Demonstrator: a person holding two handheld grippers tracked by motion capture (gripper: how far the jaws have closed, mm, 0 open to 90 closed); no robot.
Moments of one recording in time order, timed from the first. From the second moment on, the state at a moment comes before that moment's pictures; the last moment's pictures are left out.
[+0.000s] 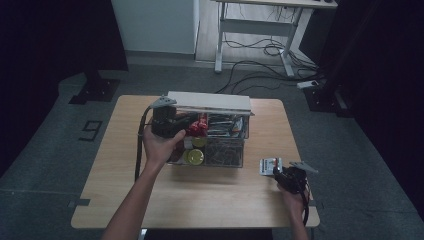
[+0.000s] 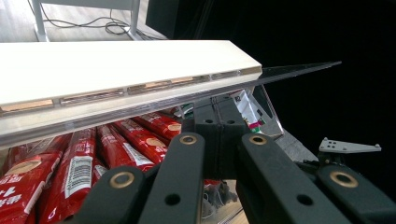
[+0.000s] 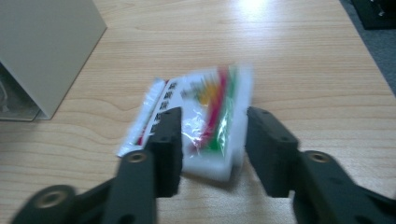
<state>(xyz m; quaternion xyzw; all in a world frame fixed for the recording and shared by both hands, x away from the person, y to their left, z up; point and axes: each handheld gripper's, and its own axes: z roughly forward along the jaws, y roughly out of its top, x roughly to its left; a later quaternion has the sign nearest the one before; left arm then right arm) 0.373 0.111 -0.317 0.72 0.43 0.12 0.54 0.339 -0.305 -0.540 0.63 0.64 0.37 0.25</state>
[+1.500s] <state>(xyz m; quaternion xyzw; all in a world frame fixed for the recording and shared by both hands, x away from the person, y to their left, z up) 0.365 0.119 -0.323 0.72 0.43 0.11 0.54 0.326 -0.306 -0.526 0.62 0.62 0.41 0.26</state>
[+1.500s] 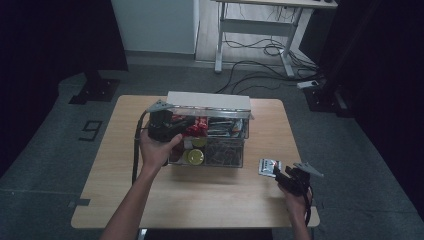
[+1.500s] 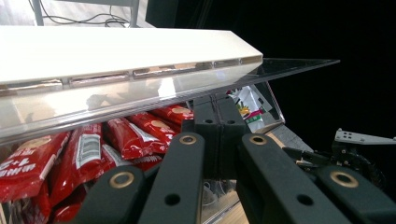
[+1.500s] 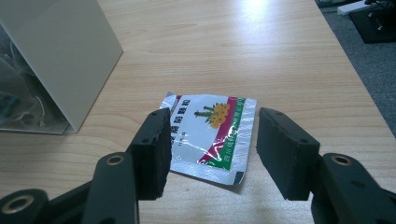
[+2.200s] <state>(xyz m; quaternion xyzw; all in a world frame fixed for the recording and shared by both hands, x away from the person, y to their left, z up) 0.356 0.125 -0.334 0.72 0.43 0.11 0.54 0.323 -0.303 -0.527 0.62 0.62 0.41 0.26</state>
